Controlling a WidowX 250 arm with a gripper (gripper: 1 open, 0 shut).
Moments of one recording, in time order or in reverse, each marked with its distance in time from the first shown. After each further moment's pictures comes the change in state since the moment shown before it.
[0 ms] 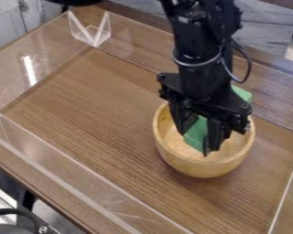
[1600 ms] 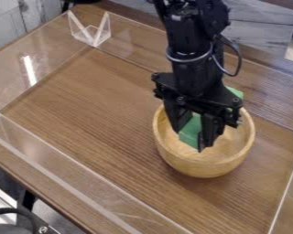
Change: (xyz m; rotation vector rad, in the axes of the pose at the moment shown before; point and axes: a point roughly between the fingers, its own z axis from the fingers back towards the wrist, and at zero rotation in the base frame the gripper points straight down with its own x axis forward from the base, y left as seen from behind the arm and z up) arm 0.004 0.009 -0.005 -0.027 0.029 0.029
